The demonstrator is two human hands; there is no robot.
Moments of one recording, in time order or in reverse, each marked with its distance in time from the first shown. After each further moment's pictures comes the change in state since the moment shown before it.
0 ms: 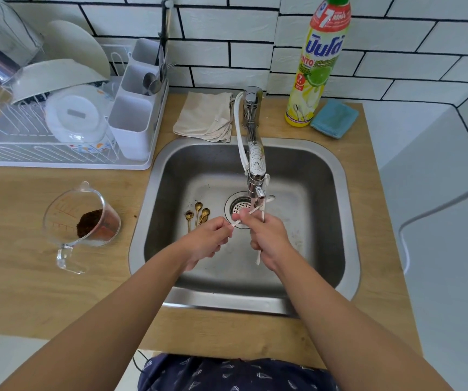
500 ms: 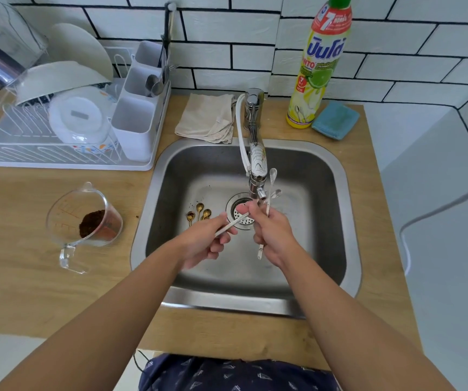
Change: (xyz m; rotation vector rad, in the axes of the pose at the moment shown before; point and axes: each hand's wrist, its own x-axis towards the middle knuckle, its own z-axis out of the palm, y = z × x) left_hand -0.003 0.005 -0.007 -0.334 -0.040 -0.074; right_hand 0.004 -0.011 -0.002 0.070 -0.044 -0.035
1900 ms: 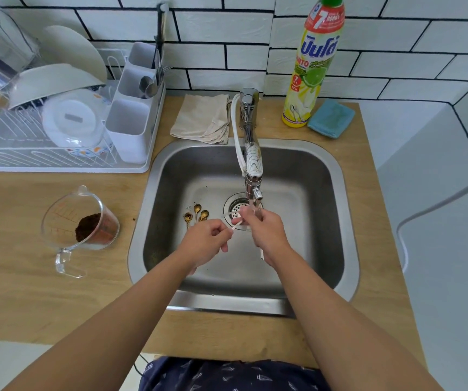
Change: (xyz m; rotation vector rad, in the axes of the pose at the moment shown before) left_hand 0.005 -0.017 0.010 0.498 0.291 0.251; right_hand 0.005 0.008 0.005 -0.284 0.108 -0.069
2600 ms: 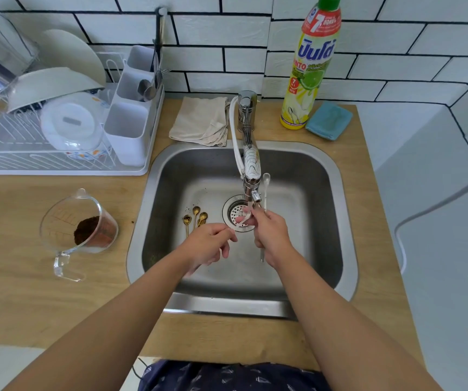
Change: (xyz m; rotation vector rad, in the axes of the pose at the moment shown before) left_hand 0.007 0.000 -0.002 -0.227 -0.215 -0.108; right_hand 0.002 -0.006 -0.005 0.163 0.078 0.124
